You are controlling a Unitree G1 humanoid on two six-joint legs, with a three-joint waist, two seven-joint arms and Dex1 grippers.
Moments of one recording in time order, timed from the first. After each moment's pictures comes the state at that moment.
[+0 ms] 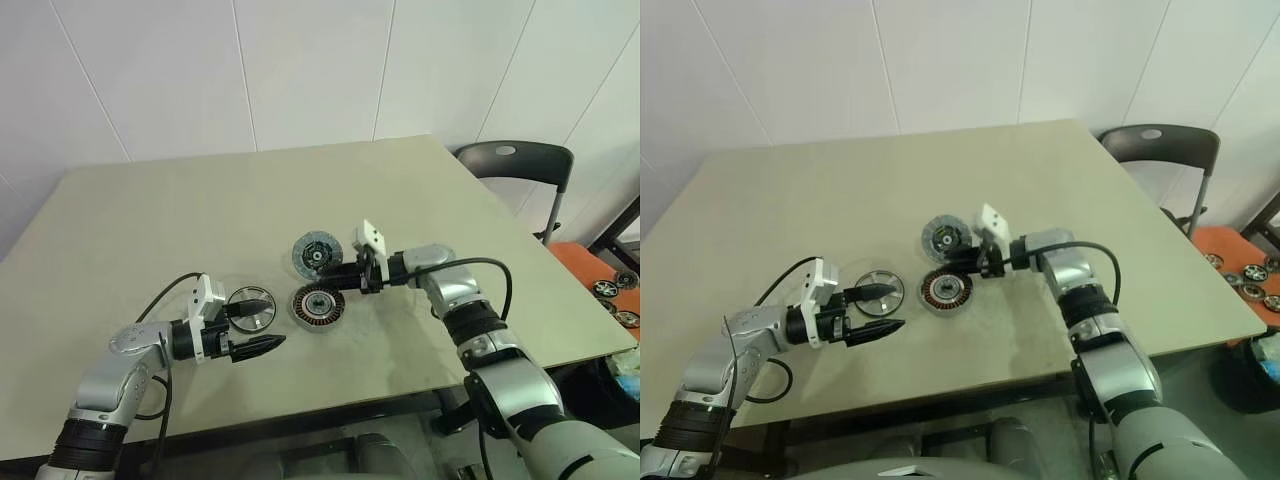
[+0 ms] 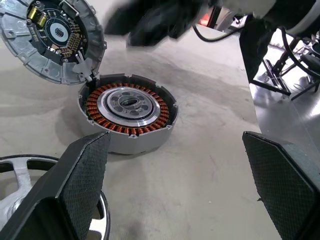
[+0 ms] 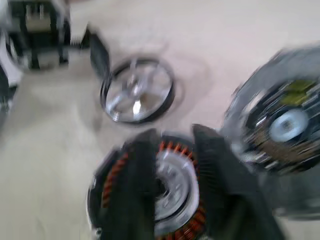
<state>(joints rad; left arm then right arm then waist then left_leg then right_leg) -0.06 0.58 0.01 -0.09 -0.53 0.40 -1.13 -0.74 -0.30 0.23 0.68 0.13 0.19 1.31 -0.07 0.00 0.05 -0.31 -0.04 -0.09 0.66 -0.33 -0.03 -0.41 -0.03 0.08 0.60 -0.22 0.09</state>
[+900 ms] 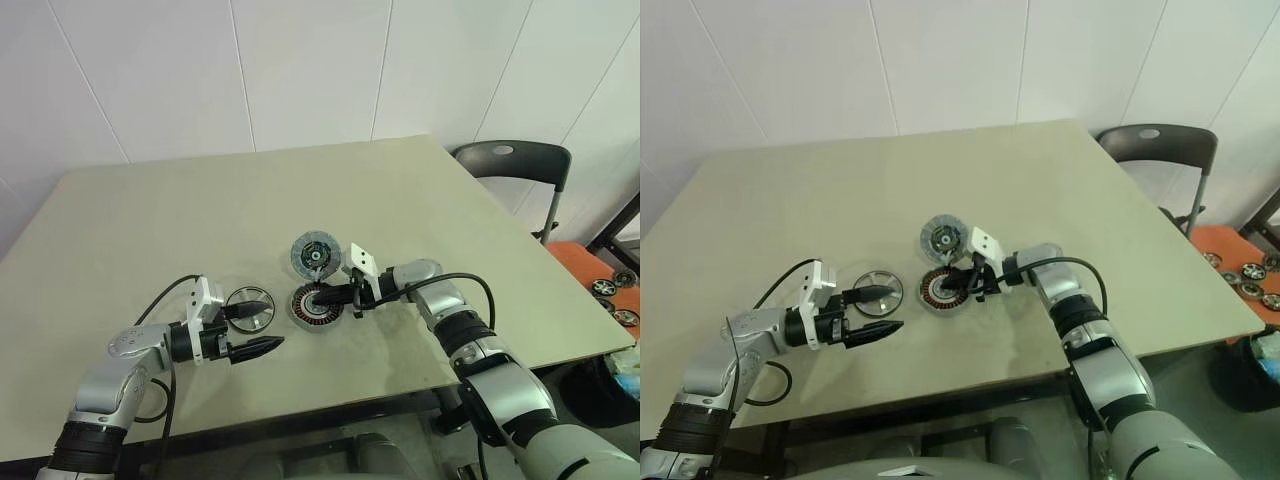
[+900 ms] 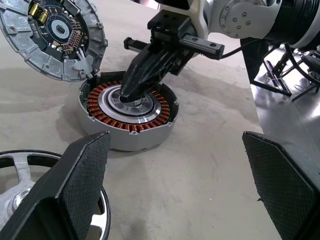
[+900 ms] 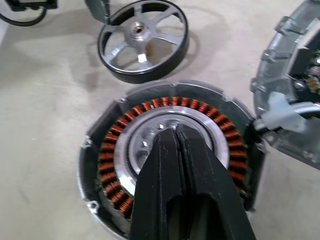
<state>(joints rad) -0.05 0.58 0.01 -0.08 -0.53 0.38 -1.13 -0.72 -0.27 0.25 0.71 0.09 0.14 1.33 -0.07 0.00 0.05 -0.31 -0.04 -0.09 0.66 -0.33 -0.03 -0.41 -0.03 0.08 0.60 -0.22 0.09</state>
